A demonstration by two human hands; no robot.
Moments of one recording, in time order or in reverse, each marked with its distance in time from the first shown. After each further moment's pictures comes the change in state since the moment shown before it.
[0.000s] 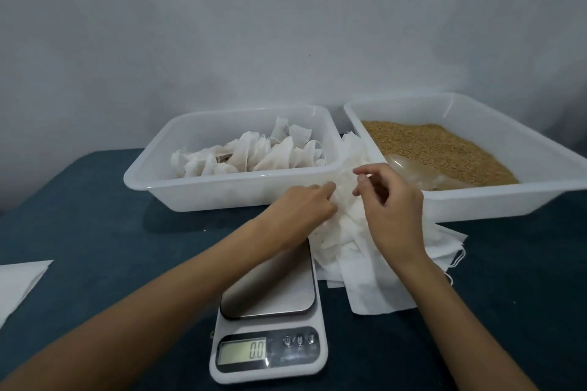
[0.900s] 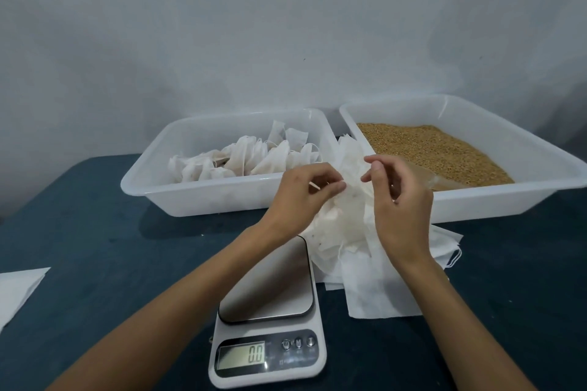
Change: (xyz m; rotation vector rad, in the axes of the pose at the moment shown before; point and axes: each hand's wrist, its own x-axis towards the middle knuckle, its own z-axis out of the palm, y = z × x) left_hand 0.007 0.007 -0.007 -1.121 0.523 -0.309; right_hand 0.004 -0.012 -0.010 0.071 0.111 -0.027
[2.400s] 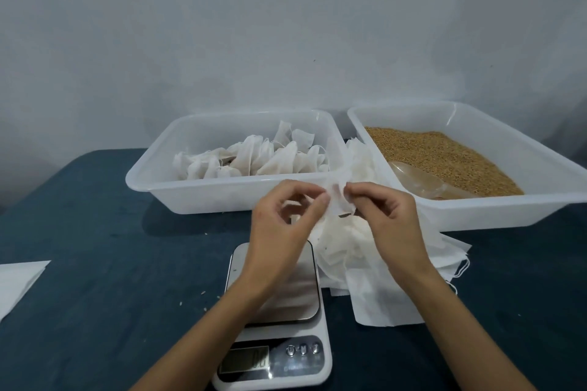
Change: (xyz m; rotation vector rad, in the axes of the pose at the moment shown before) left_hand -0.061 0.012 -0.008 -0.324 0.335 -0.065; right_hand -0.012 -0.012 0.010 0.386 -0.284 0.253
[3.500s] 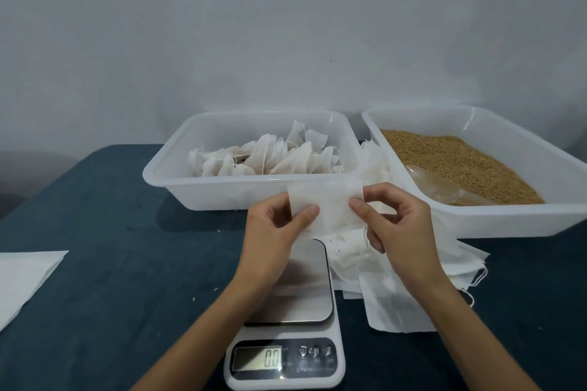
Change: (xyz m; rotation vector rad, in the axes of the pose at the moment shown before) left_hand -0.007 -0.002 -0.027 -0.077 0.051 -0.235; right_hand -0.005 0.001 0.002 -0.016 -0.046 0.038
